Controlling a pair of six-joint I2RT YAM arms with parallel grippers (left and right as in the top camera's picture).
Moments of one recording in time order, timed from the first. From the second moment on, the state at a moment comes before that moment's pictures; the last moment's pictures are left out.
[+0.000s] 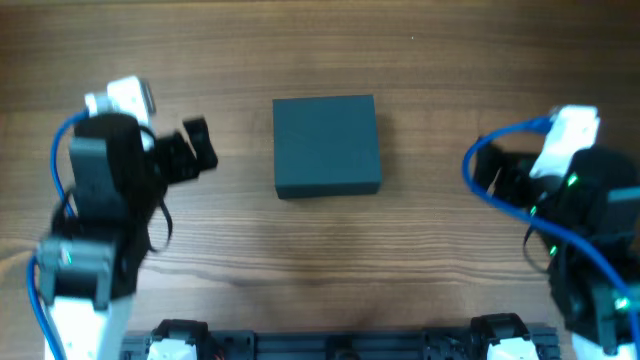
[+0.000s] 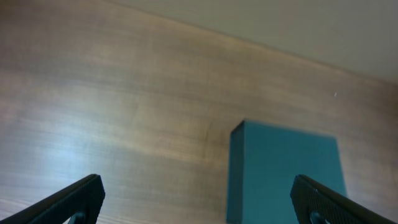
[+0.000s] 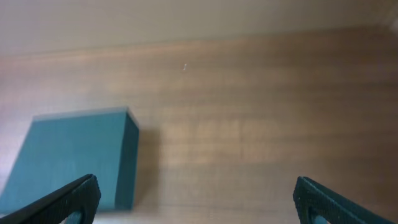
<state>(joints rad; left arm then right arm) -0.11 0.95 1.17 -0.85 -0.09 -0.33 0.11 0.79 1.07 -0.85 0.06 0.12</state>
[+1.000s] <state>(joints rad) -0.11 0.50 0.91 -1.00 -0.09 -0.35 0.21 0.53 0.88 -0.92 0.11 0.14</state>
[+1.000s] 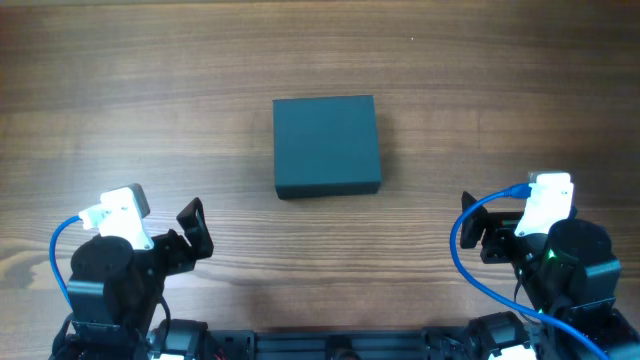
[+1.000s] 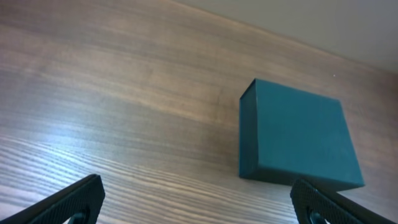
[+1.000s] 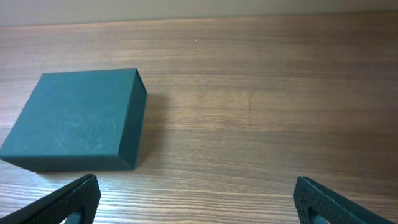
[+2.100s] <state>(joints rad) -0.11 0.50 0.90 -1.02 -0.09 -0.35 0.11 0.02 0.16 -0.04 0.09 0.13</state>
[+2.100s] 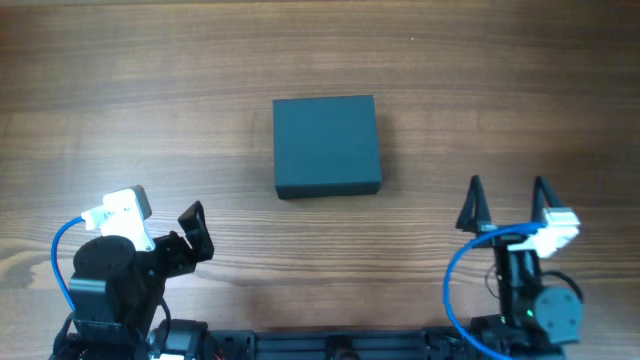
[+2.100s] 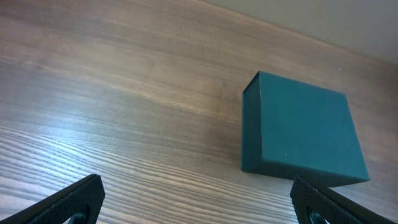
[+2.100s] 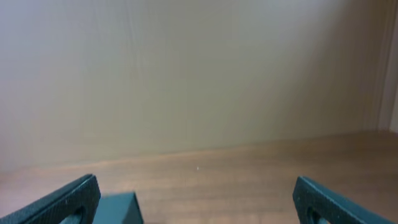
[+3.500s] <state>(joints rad) -0.11 0.50 0.90 -1.02 -0.09 -0.35 0.11 0.02 0.06 -0.12 -0.03 -0.01</state>
